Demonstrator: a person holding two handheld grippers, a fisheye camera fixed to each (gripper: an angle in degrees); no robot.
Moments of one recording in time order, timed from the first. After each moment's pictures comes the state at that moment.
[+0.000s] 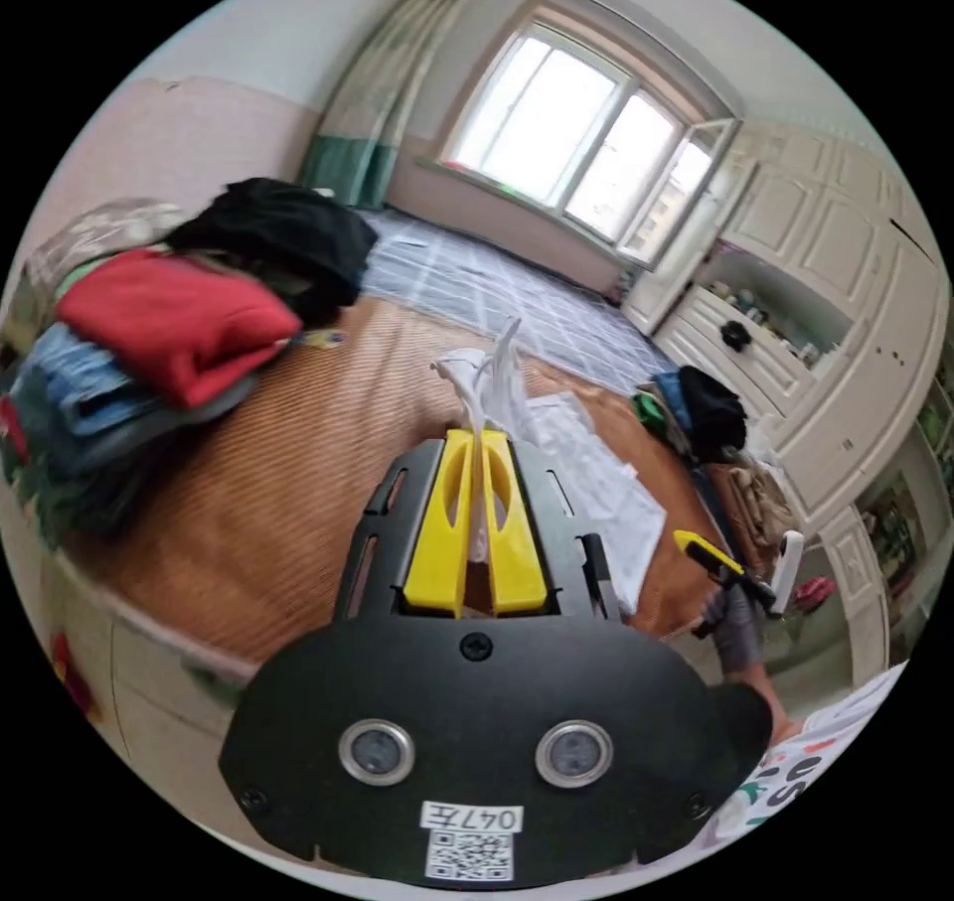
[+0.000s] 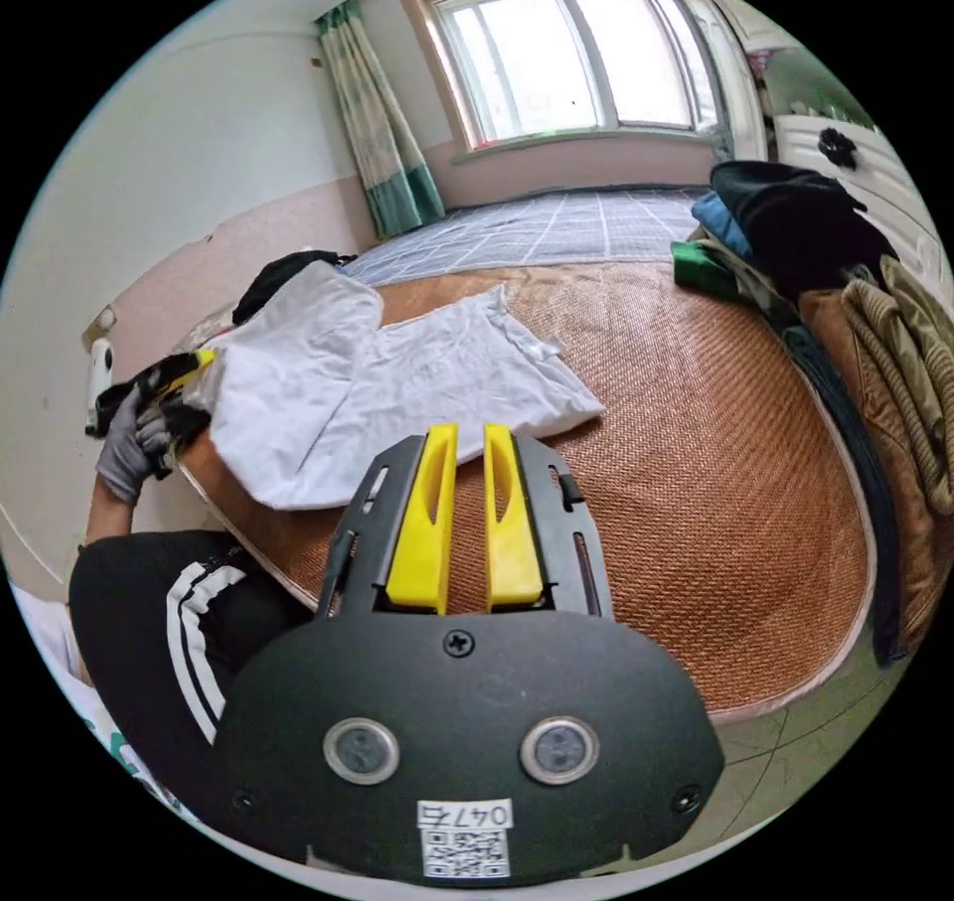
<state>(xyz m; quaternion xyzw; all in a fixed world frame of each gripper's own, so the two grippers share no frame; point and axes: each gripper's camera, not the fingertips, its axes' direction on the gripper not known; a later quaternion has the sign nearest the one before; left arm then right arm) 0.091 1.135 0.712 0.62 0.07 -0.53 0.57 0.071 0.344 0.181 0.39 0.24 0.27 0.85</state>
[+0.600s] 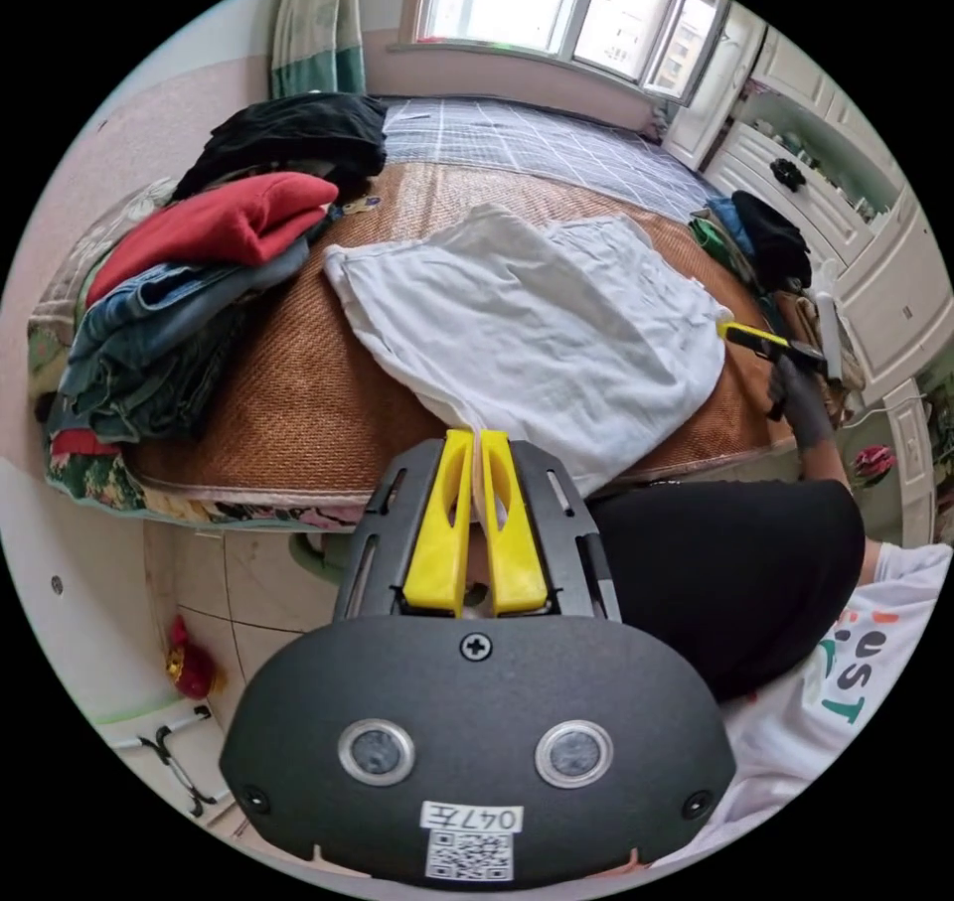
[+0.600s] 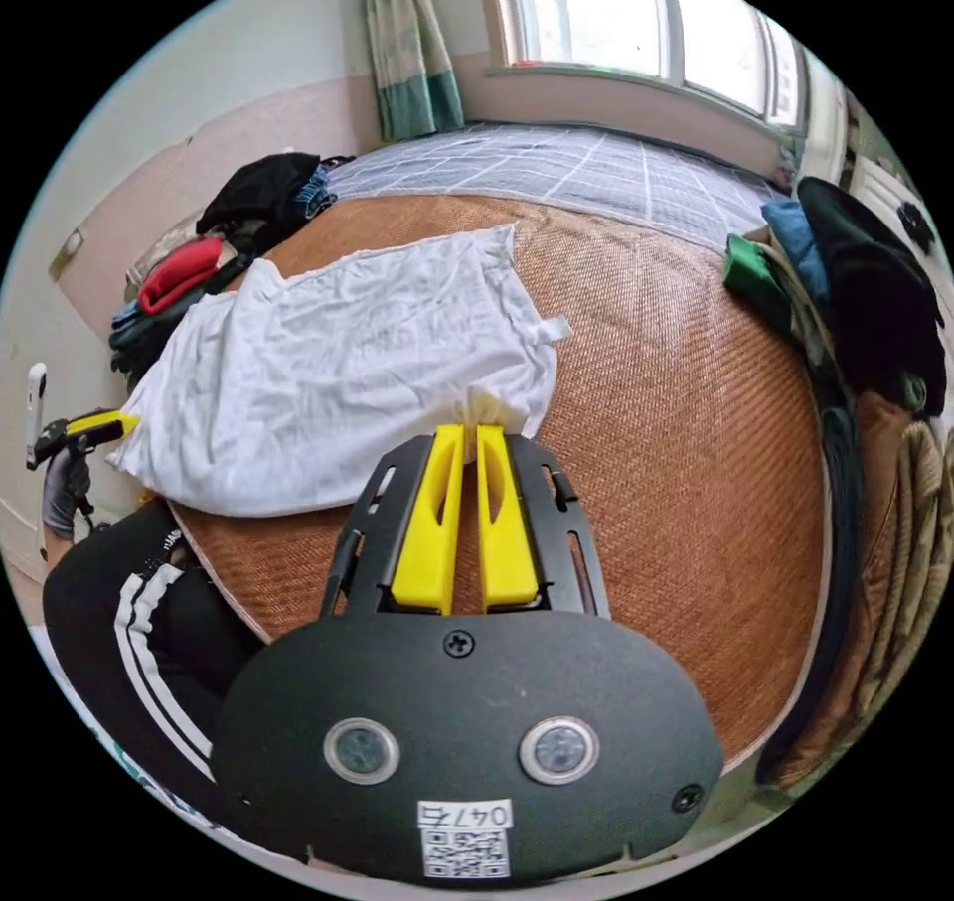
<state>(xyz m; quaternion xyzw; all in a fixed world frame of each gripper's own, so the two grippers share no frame) 0.123 1.126 0.748 0.45 0.07 -0.48 0.75 0.162 0.223 0.176 0.23 0.29 0.23 0.90</state>
